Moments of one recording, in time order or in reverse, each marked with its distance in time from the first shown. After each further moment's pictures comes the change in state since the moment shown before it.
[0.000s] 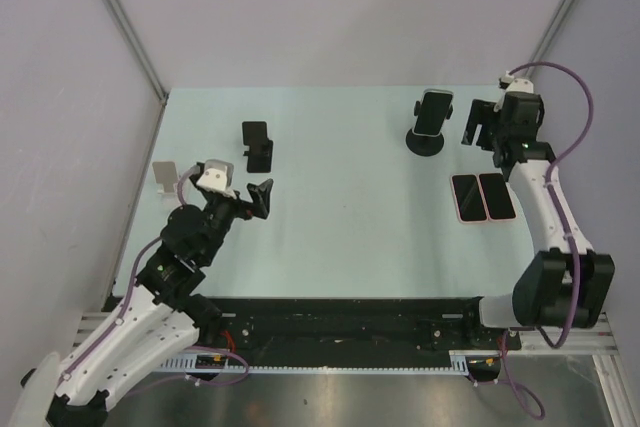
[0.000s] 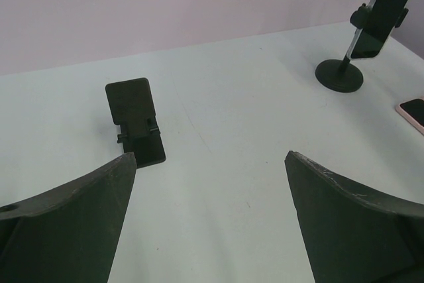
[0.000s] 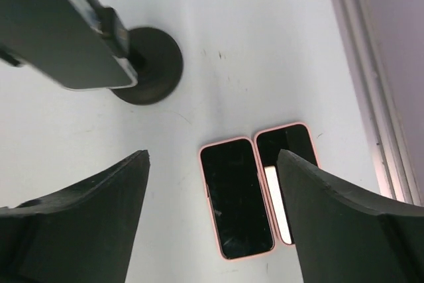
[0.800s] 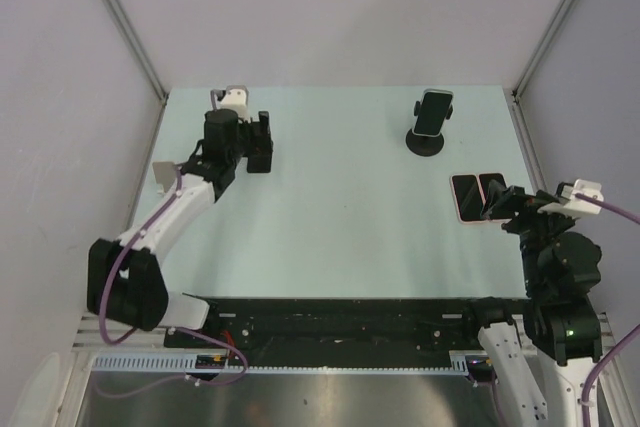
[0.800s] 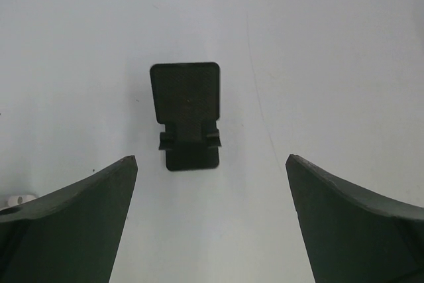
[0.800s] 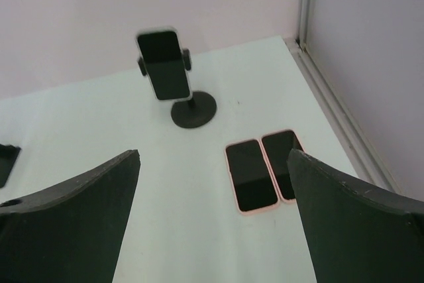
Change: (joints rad) left arm 0.332 0.767 0.402 -0.031 0.128 -0.084; right arm 0.146 -1.078 -0.278 -0.187 0.122 0.095
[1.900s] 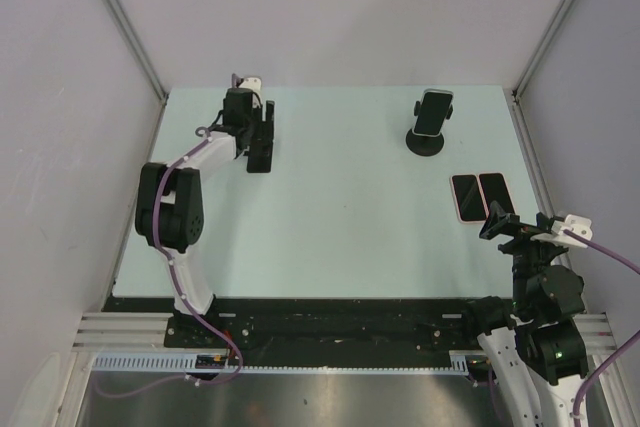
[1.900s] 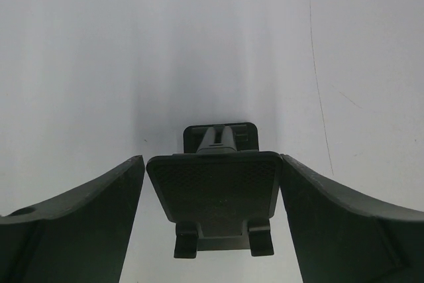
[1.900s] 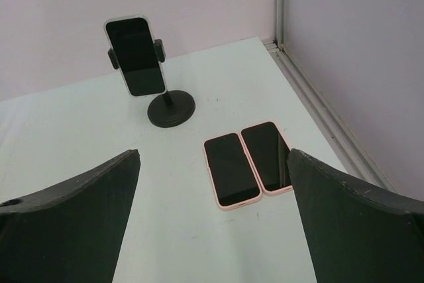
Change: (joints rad) left arm 0.120 0.603 0.398 -0.008 0.030 0.086; right arm 0.140 -0.321 -0.296 0.024 0.211 -0.048
